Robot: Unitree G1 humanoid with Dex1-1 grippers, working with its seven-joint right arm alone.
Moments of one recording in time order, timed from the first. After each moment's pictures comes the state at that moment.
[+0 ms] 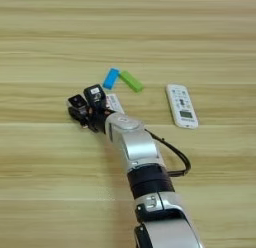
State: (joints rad) arm -0.39 -0.23 0.04 0.35 0.10 0.47 0.47
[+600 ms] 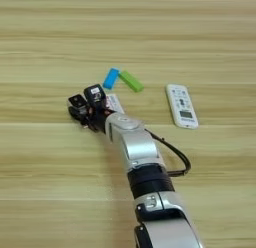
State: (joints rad) arm -0.39 -0.23 0.04 0.35 0.10 0.47 0.47
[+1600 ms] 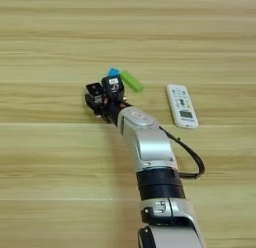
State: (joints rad) arm -0.35 -0.24 -0.08 0.19 0.11 0.55 0.35
